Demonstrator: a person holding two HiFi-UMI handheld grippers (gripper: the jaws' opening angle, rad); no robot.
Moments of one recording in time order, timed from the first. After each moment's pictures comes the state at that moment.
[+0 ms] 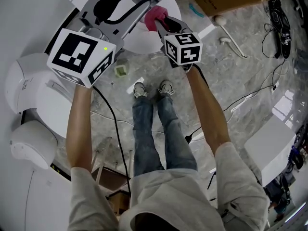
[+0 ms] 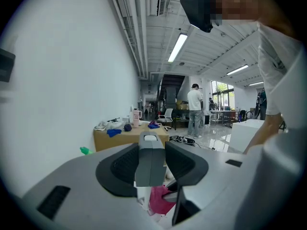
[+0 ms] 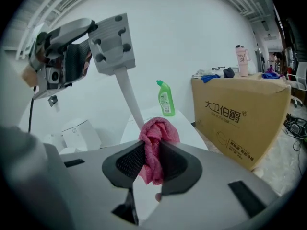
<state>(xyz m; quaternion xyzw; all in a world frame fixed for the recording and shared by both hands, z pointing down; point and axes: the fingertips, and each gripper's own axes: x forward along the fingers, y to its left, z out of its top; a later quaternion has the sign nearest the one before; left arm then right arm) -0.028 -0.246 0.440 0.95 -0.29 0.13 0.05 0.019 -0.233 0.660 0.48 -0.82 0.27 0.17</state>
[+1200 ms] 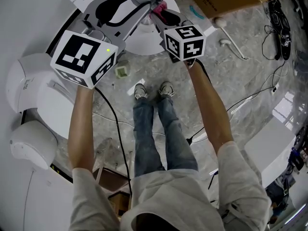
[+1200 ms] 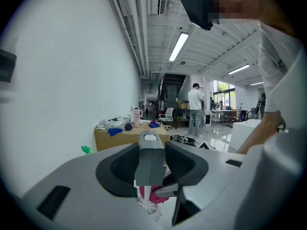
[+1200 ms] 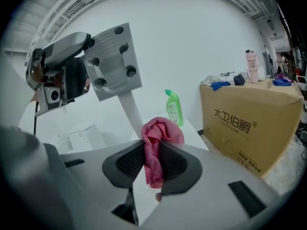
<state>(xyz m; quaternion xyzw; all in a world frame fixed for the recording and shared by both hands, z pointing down) -0.028 -0.245 0.438 0.95 -0.29 0.13 0.05 0.003 -0.257 0.617 0.45 -0.85 0.25 0.15</state>
